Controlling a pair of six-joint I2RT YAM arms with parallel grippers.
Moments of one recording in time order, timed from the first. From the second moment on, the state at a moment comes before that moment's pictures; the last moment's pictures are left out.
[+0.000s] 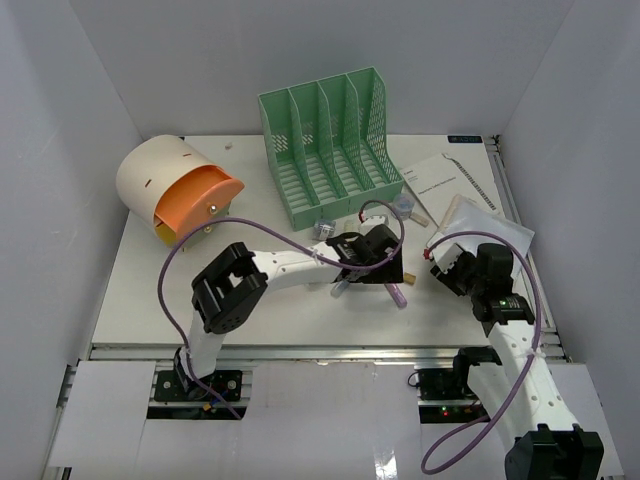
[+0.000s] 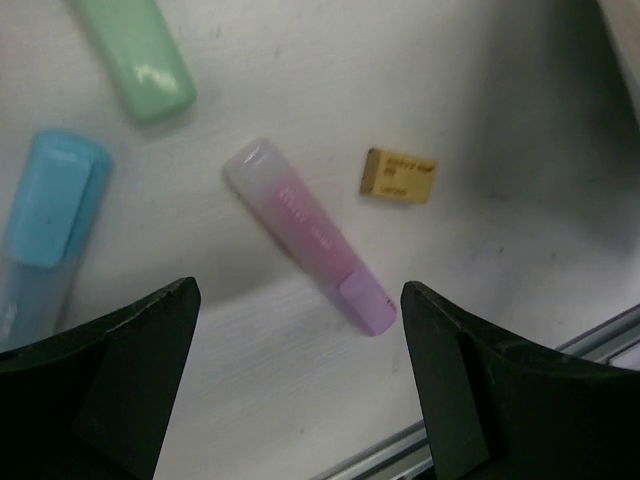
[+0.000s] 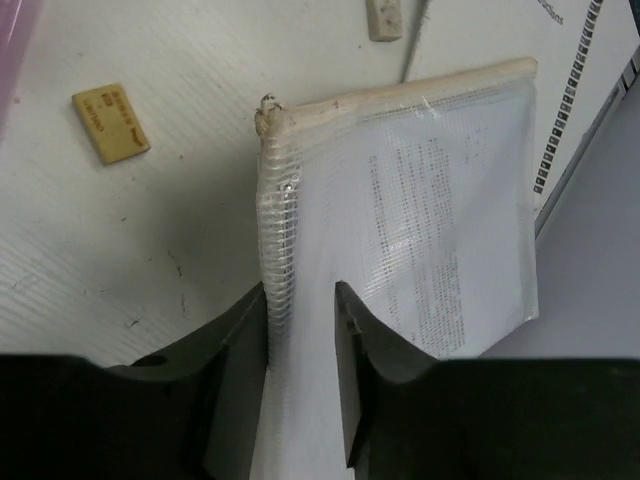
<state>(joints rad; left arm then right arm) -1.06 2.02 1.49 -0.36 -0.18 -0.89 0.05 0.68 0.45 -0.41 -0.23 -0.88</state>
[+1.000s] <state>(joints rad) -1.10 2.36 2.00 -0.91 -0.32 -1.14 0.03 0.54 0.46 -0.42 -0.45 -0.68</state>
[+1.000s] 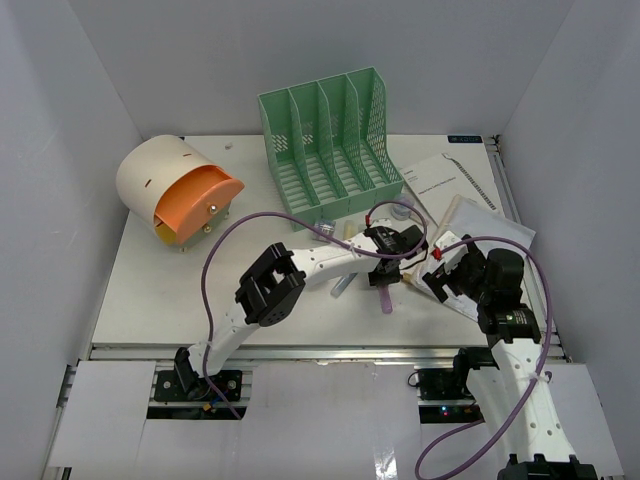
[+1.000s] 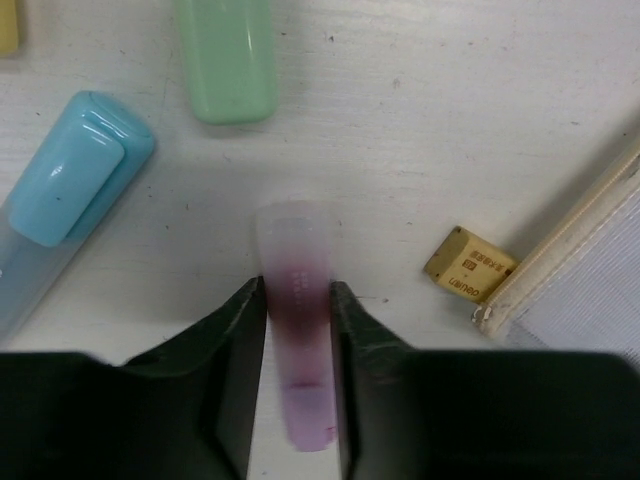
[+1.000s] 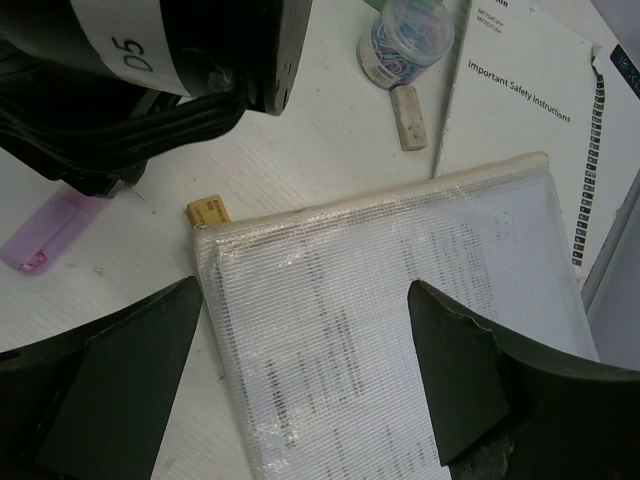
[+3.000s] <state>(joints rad) -0.27 1.32 1.41 -0.46 -0.35 0.61 0.02 0.56 0.57 -0.43 -0.74 -0.47</state>
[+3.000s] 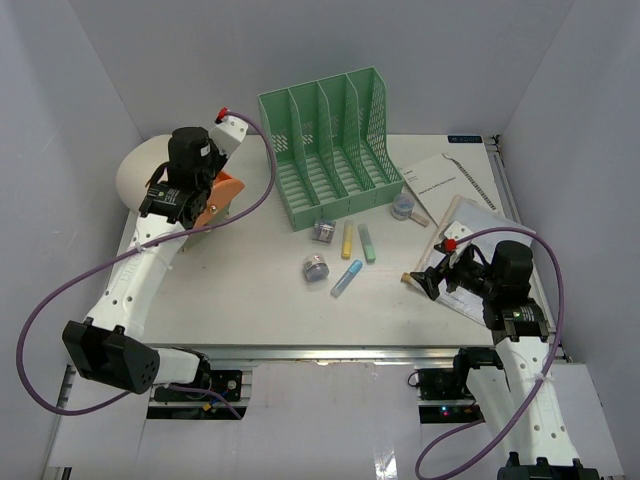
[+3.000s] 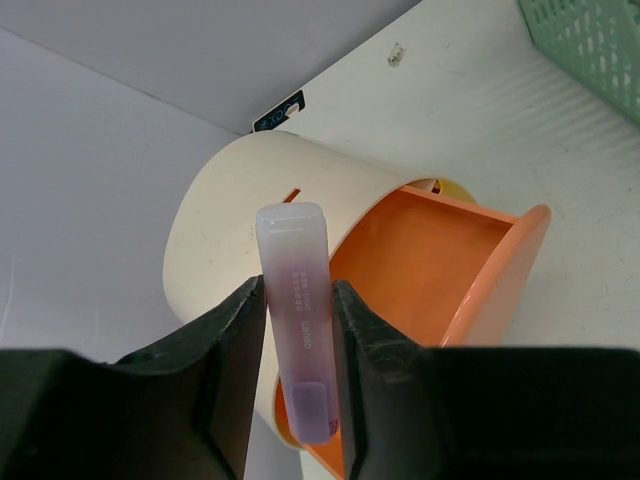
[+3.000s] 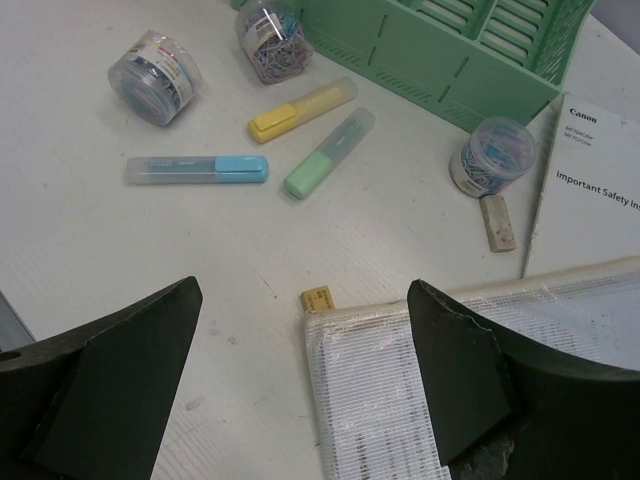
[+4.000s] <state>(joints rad) -0.26 0.82 1.06 -0.40 0.39 -0.30 0.51 1.46 0.98 -0.45 -0.23 -0.14</state>
